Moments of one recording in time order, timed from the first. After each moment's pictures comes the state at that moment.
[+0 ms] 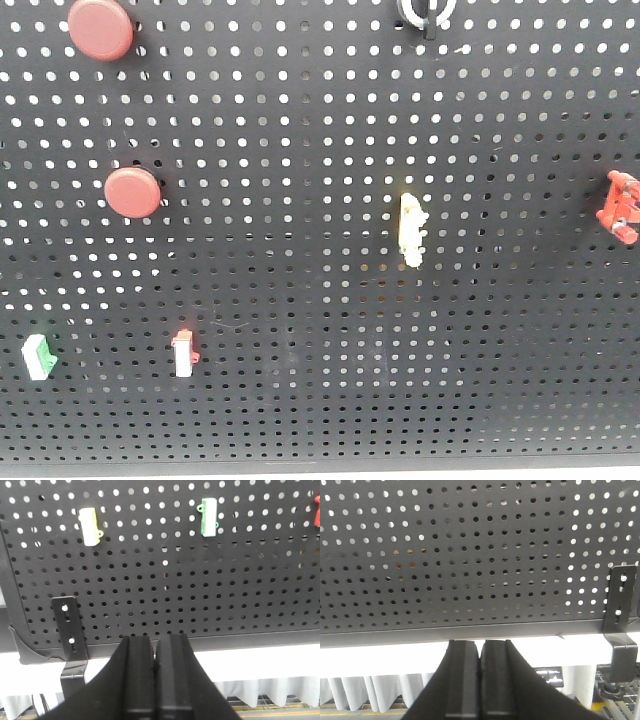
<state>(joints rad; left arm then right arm) 0.00 -0.01 0.03 -0.06 0.06 0.11 0.01 -0.01 0.03 0.06 0.10 -0.01</state>
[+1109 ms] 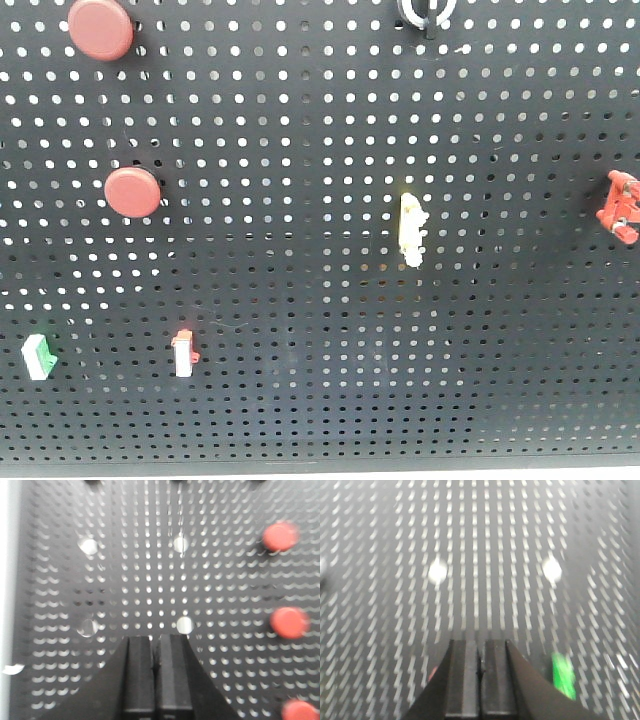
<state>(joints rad) 0.00 0.52 -0.89 -0.06 0.05 0.06 0.01 0.50 -0.71 0.02 -0.12 -0.01</state>
